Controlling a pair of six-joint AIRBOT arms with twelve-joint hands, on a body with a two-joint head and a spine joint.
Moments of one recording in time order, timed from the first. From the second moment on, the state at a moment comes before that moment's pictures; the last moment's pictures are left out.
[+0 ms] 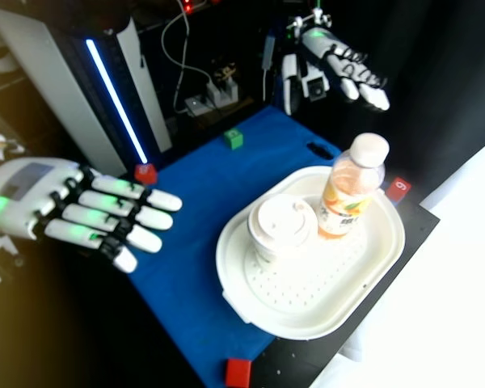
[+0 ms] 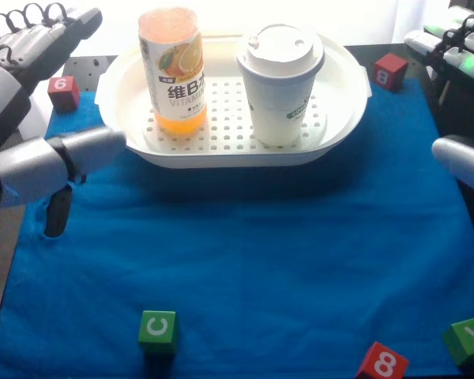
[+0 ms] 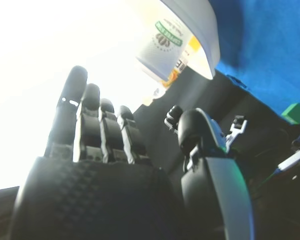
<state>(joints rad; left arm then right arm) 1.03 -0.84 0.94 -0.31 -1.22 1.09 -0.99 -0.78 0.89 0.16 1.03 -1.19</state>
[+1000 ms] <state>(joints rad) 0.90 -1.09 1.32 -0.52 -0.99 0.71 -0.95 -0.81 0.87 0.19 0.97 -1.33</state>
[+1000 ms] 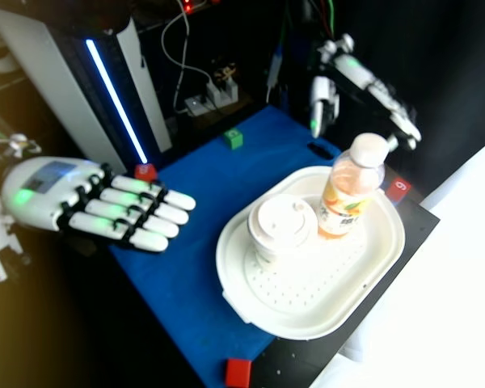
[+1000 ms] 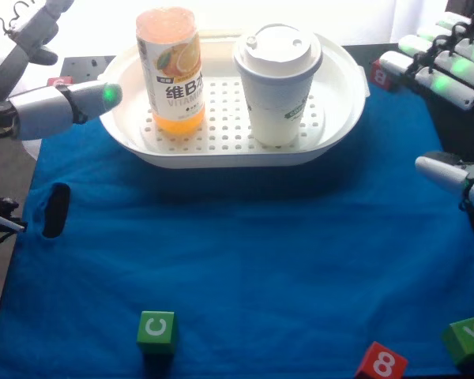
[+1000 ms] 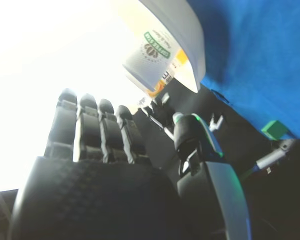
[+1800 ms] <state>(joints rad) 0.63 -1.28 1.52 -0.28 -0.74 0.59 -0.95 -0.83 0.87 0.20 0.97 -1.33</state>
